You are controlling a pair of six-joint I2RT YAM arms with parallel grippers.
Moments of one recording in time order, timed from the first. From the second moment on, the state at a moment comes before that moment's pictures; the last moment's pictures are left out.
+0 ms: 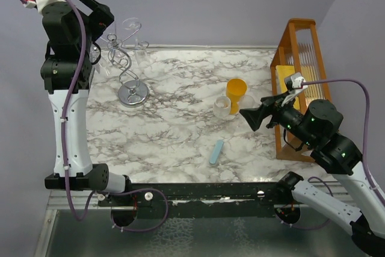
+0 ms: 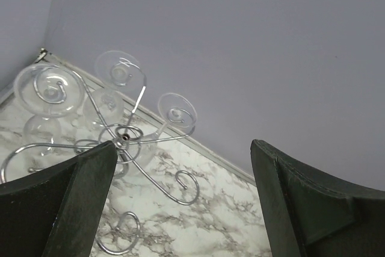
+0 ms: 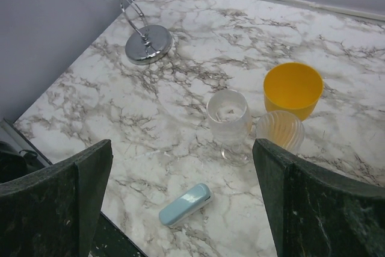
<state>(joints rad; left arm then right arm) -0.01 1.41 2.05 -0.73 -0.18 -0.66 0.66 0.69 1.06 -0.53 0.00 0.24</state>
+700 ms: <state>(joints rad) 0.39 1.43 1.67 -0.55 0.10 -0.81 0.69 0.66 1.03 -0.52 0.01 0.17</state>
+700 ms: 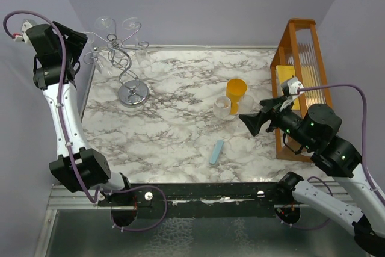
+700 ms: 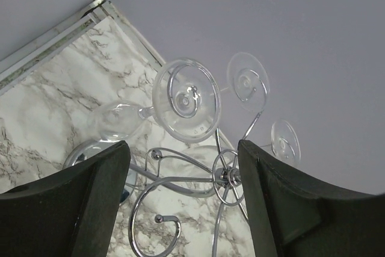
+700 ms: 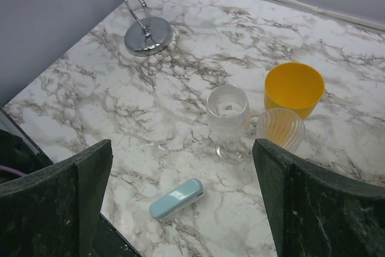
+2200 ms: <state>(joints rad) 0.39 1.57 1.65 -0.37 0.11 -0.84 0.71 0.67 1.01 -0.50 0.05 0.14</state>
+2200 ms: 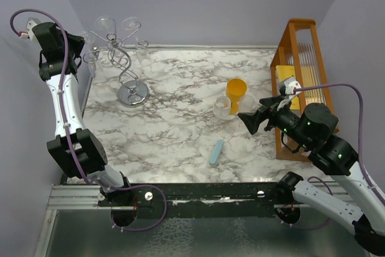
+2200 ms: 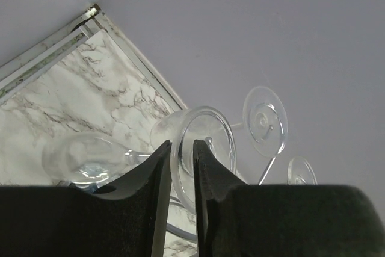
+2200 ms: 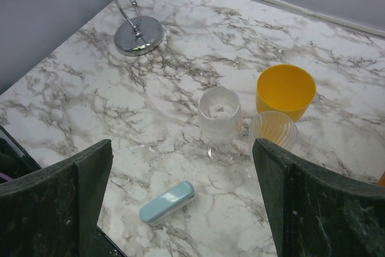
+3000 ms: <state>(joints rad) 0.39 1.58 1.68 -0.36 0.11 -0.89 0.71 0.67 1.01 -0.50 0.06 0.14</state>
